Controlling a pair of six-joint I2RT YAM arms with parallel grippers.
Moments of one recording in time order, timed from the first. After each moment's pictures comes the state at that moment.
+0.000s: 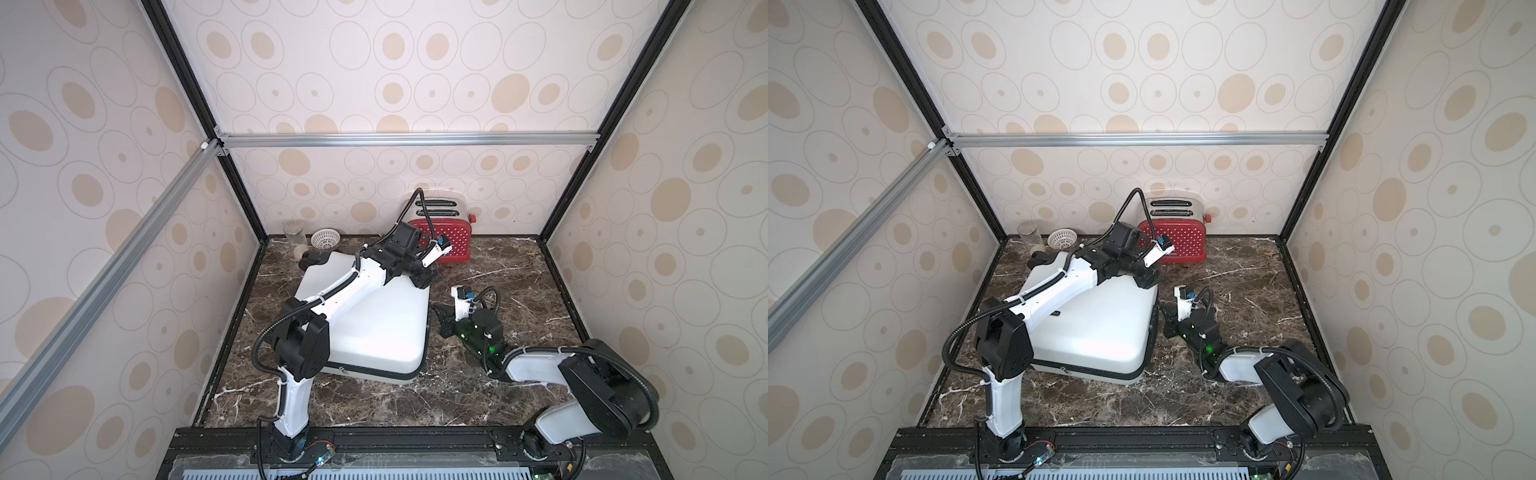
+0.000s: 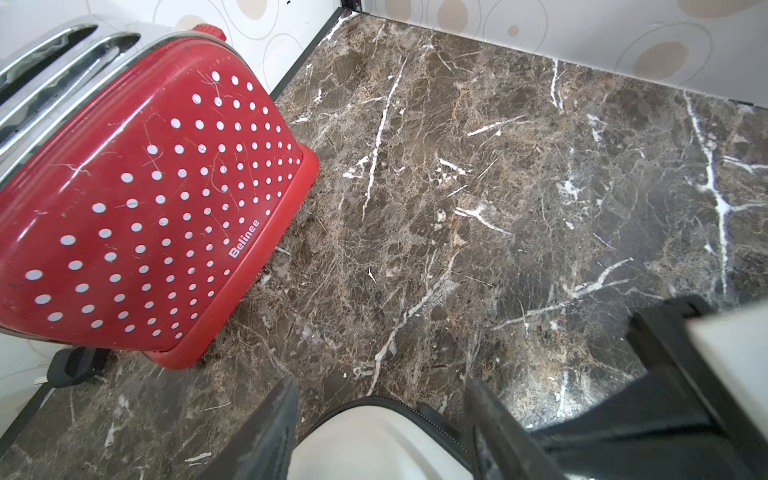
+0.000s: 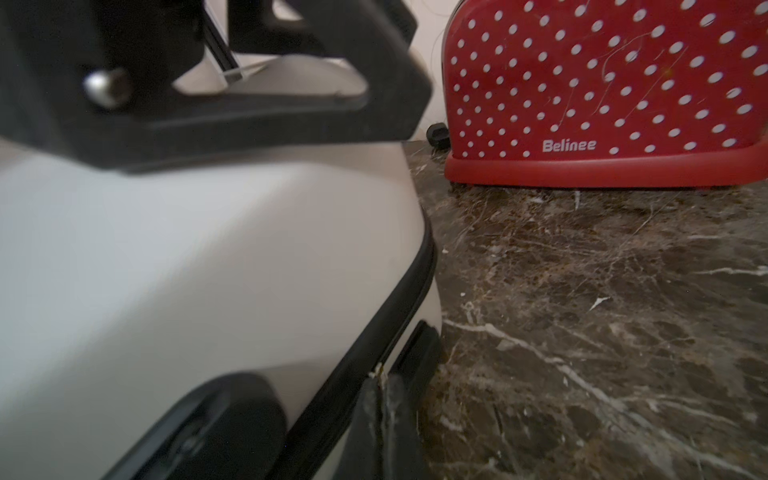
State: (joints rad) left arm -0.63 1.98 1.80 -0.58 0.28 0.39; right arm 0.54 1.53 0.44 0.88 -0.07 0.35
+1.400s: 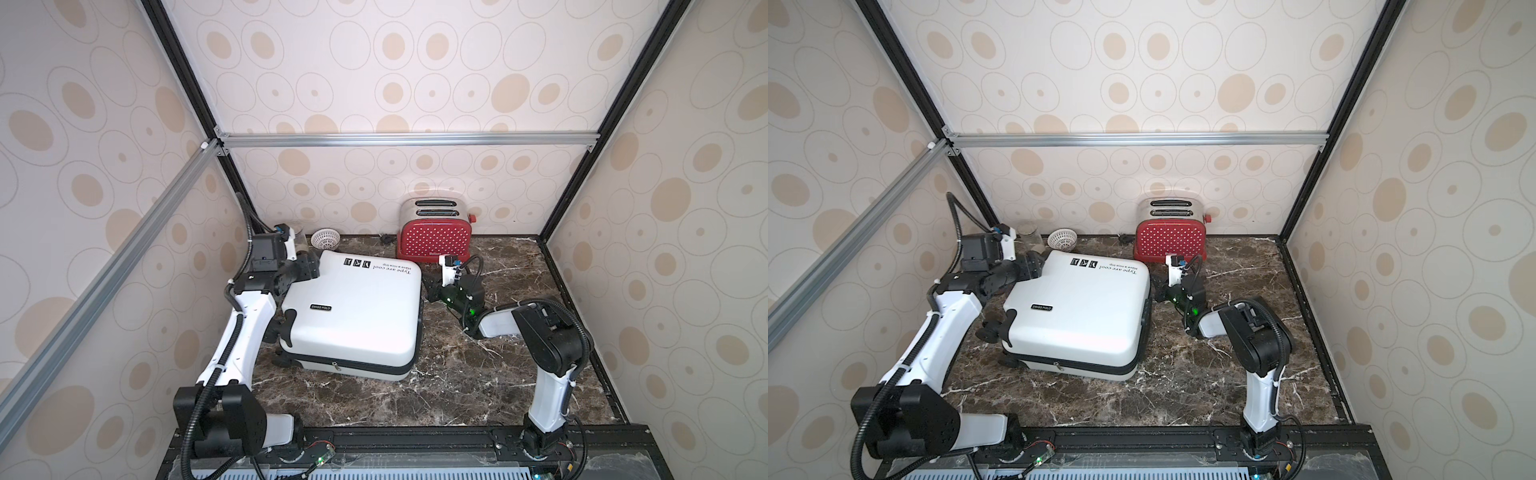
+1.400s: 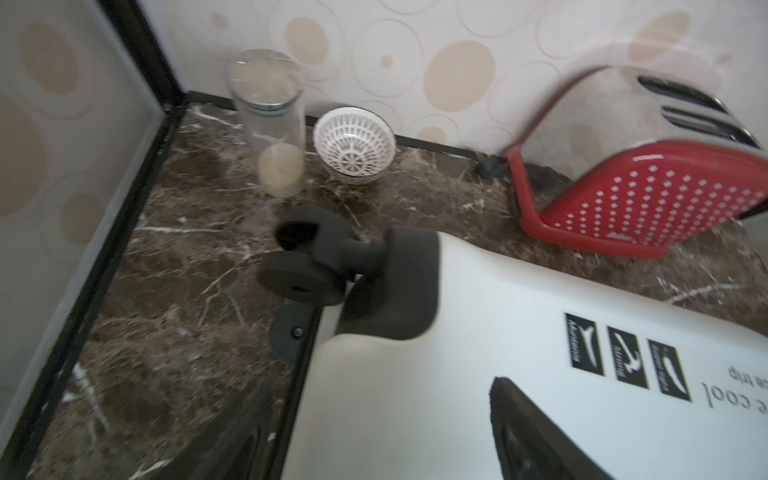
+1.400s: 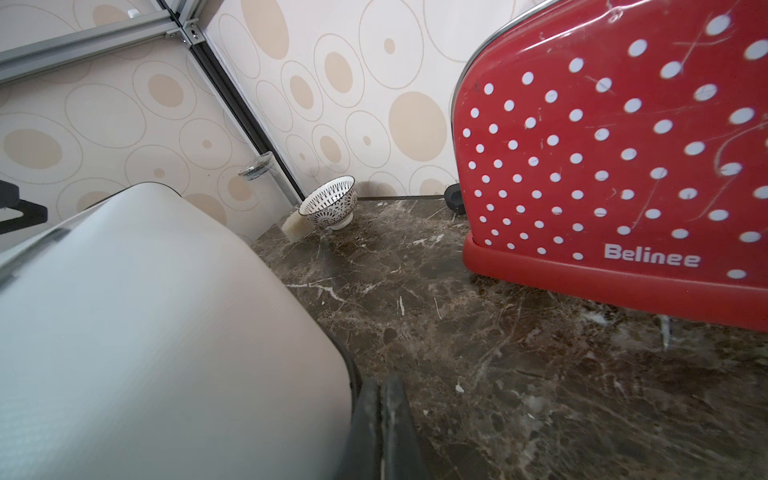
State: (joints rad) left arm 0.08 1.34 1.23 -0.55 0.12 -0.18; right arm 0.44 1.92 0.84 0.96 -0.29 0.37
